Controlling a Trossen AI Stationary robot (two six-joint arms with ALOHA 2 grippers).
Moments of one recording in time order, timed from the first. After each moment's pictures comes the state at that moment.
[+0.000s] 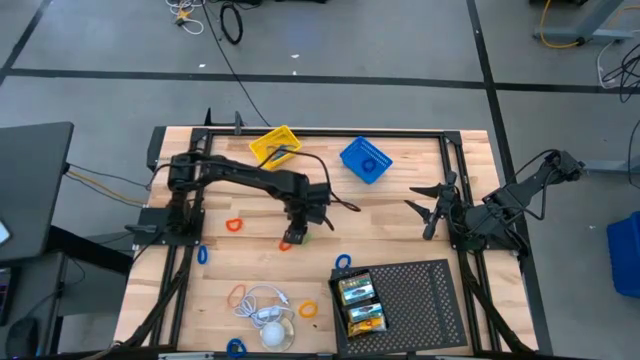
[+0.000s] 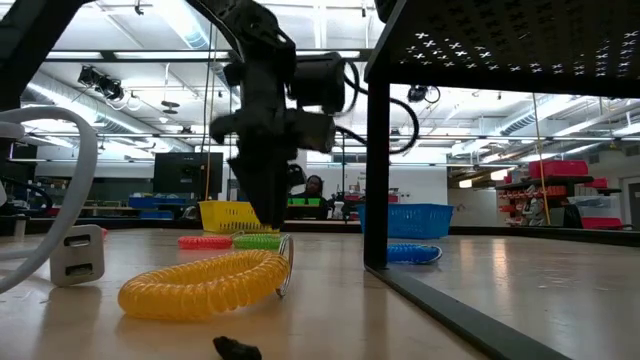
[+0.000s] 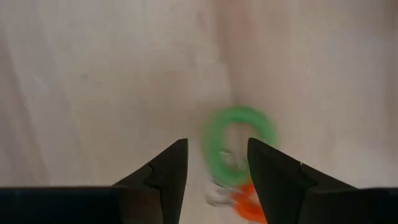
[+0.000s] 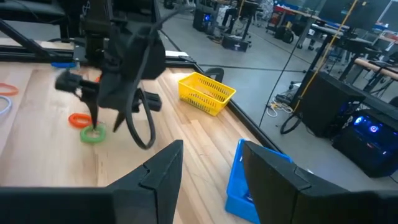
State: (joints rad) left arm 0.08 1.96 1.32 -0.73 0.19 0.25; right arm 0.57 0.56 0.52 -0.39 0.99 0.15
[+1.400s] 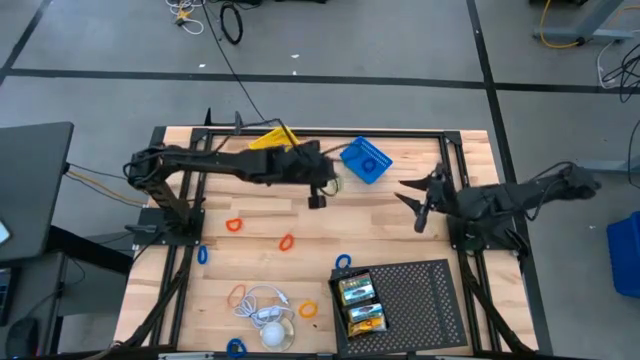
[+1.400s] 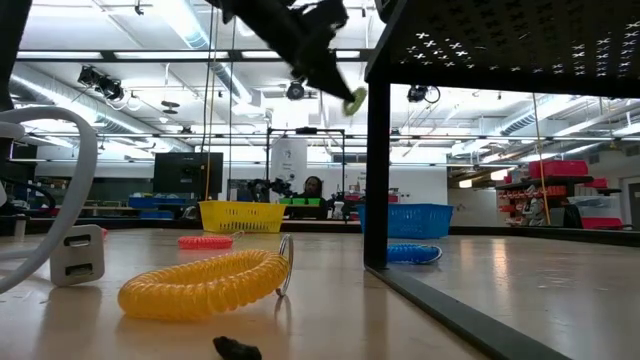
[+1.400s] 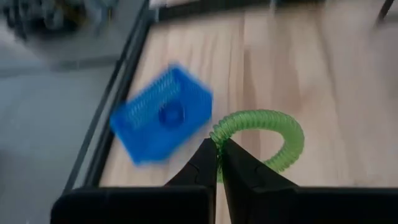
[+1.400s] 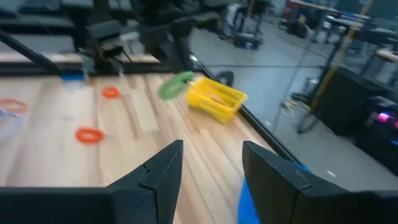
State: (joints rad) left arm 0.12 1.65 1.32 -0.27 -0.24 0.26; right arm 0.28 0.60 0.52 -0.23 0.69 0.04
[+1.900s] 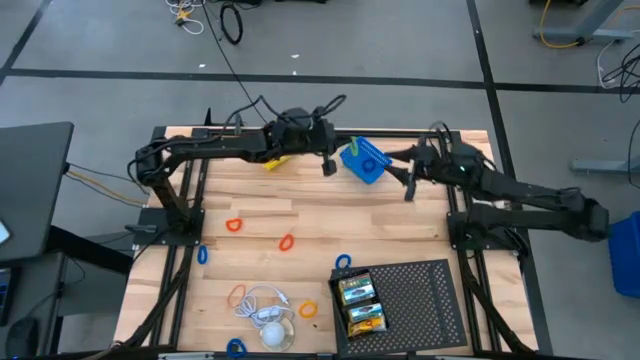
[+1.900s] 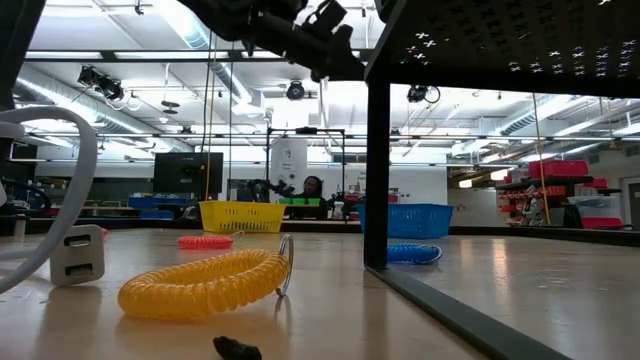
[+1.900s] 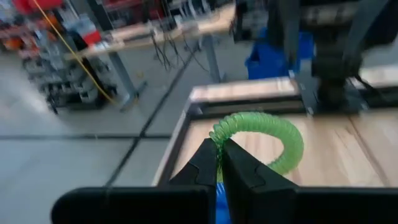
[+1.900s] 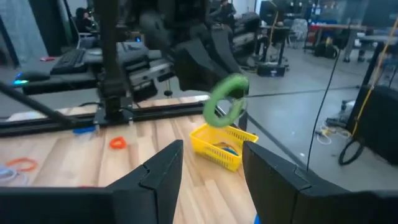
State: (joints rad) left arm 0.32 1.70 1.33 0.18 -0.01 0.30; right arm -0.39 0.75 0.52 0.15 -0.10 -0.04
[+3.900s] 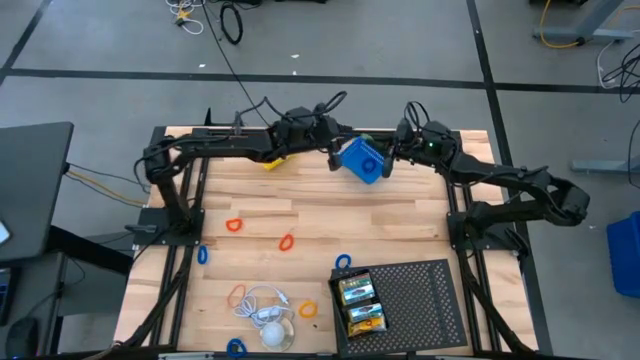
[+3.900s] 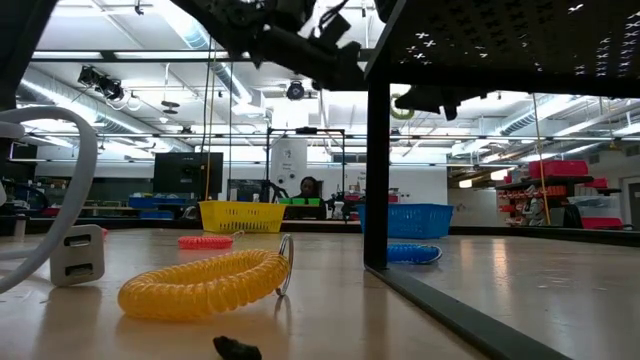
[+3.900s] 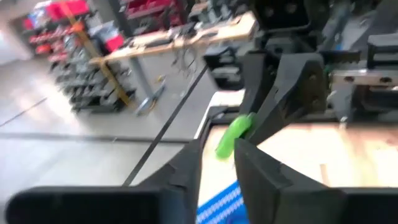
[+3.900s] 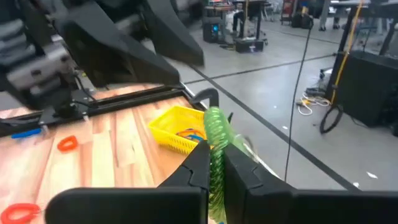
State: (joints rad) left arm 0.34 1.76 1.33 0.30 -0.06 0.31; right arm -0.61 1.15 0.59 0.39 -0.22 0.00
